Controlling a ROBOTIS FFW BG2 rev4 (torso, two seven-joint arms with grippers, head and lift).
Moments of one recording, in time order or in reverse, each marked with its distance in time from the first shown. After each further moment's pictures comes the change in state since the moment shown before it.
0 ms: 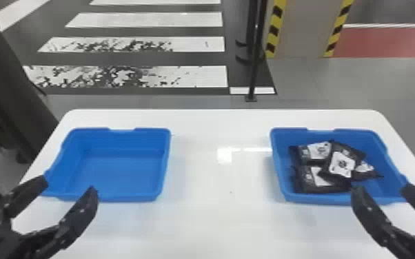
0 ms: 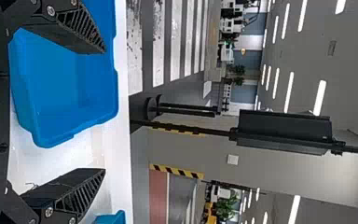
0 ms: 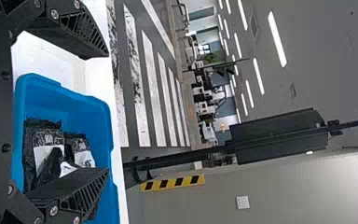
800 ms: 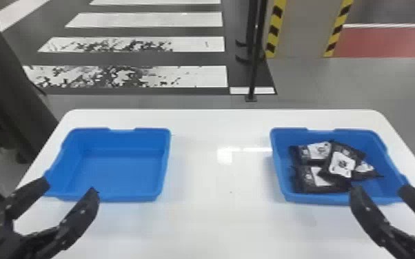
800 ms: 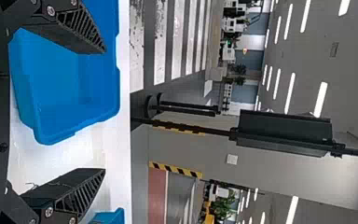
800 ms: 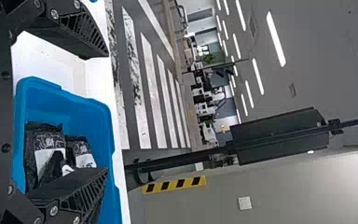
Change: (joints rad) left arm 0.000 0.000 0.000 0.009 0.019 0.002 -0.001; right arm -0.003 -0.002 0.006 0.007 -0.013 0.000 0.000
